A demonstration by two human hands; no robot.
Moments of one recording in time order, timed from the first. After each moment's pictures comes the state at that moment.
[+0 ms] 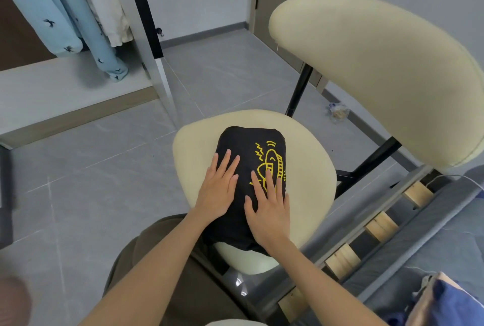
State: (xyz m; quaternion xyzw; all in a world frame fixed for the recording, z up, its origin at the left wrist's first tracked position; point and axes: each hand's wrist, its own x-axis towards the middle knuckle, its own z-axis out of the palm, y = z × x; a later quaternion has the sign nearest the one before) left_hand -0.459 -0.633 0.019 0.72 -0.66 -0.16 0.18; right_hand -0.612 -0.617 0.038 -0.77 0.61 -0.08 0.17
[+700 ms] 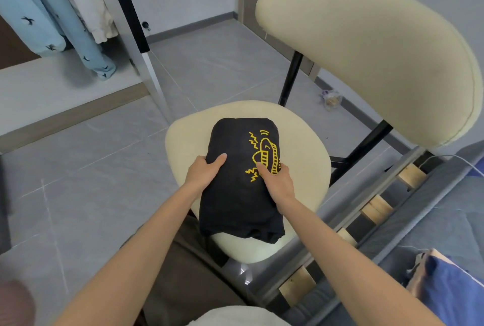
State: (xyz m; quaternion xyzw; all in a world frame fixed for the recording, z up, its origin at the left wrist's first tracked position) left_hand -0.445 -0.651 0.061 0.77 -0.33 -0.46 0.29; right_hand -0.626 -0.667 0.057 -0.45 0.69 -0.25 0.51
